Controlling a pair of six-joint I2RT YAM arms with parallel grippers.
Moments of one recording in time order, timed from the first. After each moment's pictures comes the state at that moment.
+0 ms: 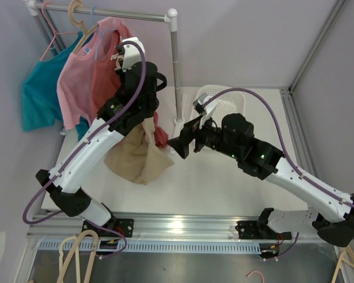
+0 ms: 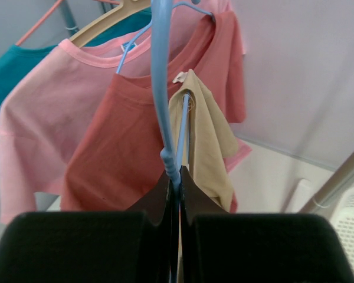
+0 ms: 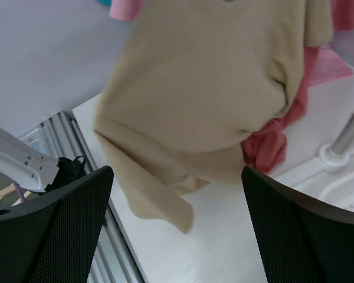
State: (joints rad) left arm -0.75 1.52 1.90 -0.53 -1.19 -0.12; right arm 0.95 1.17 1.31 -0.29 -0.03 0.19
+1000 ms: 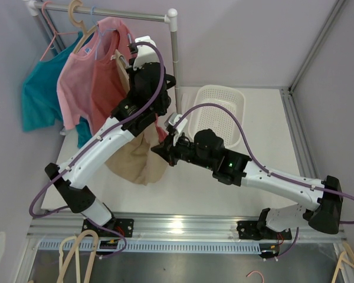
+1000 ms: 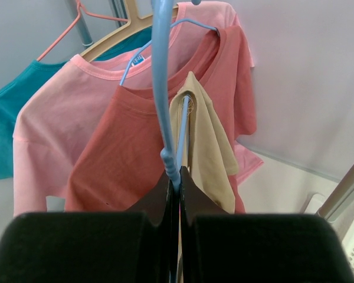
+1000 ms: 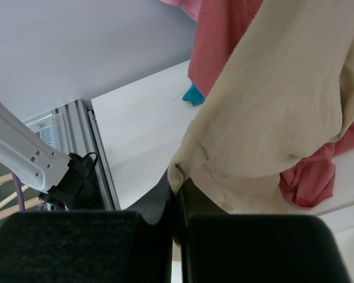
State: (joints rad) left arm -0.81 1.58 1.87 -0.27 -1.34 0.11; right arm 1.12 1.32 1.16 0.07 -0.04 0.13
